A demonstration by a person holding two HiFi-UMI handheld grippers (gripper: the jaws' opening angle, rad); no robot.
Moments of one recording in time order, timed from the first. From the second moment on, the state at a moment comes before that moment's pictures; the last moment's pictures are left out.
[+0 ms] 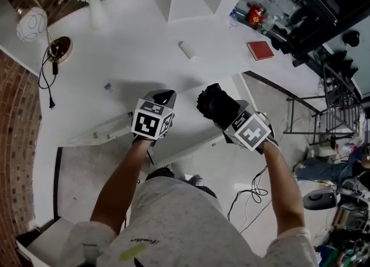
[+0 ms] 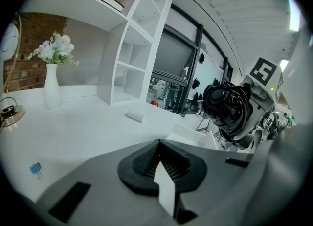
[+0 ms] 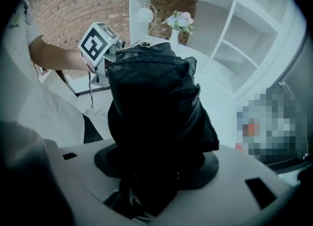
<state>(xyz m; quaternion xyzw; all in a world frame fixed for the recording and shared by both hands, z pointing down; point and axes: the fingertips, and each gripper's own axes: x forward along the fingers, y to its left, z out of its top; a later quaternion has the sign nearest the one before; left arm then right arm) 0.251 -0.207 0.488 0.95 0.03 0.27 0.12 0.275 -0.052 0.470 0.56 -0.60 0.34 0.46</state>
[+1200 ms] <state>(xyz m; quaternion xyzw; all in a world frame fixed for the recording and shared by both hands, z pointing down) 0.212 -0.222 0.502 0.95 -0.10 0.27 0.15 0.283 -0.067 0.520 0.32 -0.65 0.26 0.63</state>
